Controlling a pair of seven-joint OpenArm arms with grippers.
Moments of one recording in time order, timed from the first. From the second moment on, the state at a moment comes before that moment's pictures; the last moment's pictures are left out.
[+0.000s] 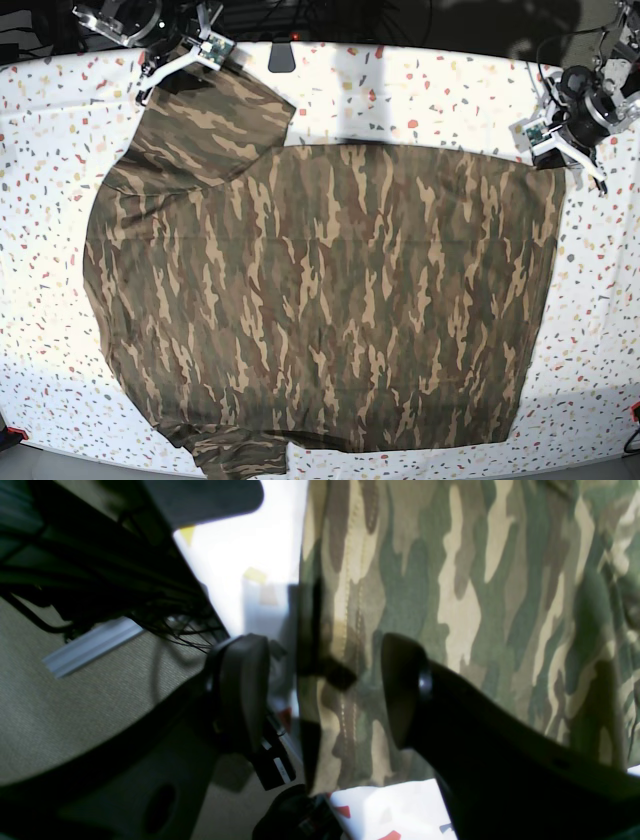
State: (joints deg) left arm 19.5 -41.8 11.2 87.5 26.3 -21.9 -0.2; right arm -42.1 34.7 -8.8 111.9 -16.2 25.5 -22.0
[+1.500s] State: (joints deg) left arm 19.5 -41.8 11.2 87.5 26.2 -21.9 -0.3; right arm -42.4 34.6 -8.9 117.0 -11.9 24.2 -28.9
